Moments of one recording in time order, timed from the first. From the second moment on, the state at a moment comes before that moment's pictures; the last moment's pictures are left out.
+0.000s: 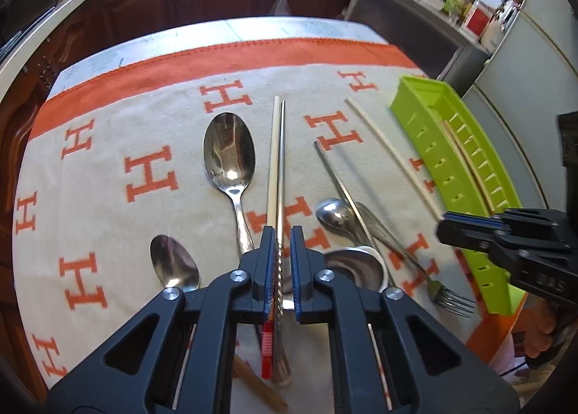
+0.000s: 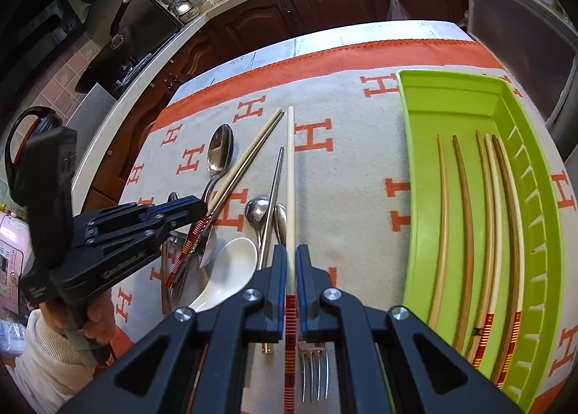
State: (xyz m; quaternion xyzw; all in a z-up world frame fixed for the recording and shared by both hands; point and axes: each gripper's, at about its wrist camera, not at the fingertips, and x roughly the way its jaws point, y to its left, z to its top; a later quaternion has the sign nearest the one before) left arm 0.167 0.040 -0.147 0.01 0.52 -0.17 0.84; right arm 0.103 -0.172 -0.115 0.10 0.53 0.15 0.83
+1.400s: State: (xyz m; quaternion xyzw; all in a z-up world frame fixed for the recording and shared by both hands) left arm 0.146 0.041 -0.096 -0.12 0.53 -0.14 0.83; right arm 0.076 -0.203 -0.082 0.16 0.49 0.16 0.84
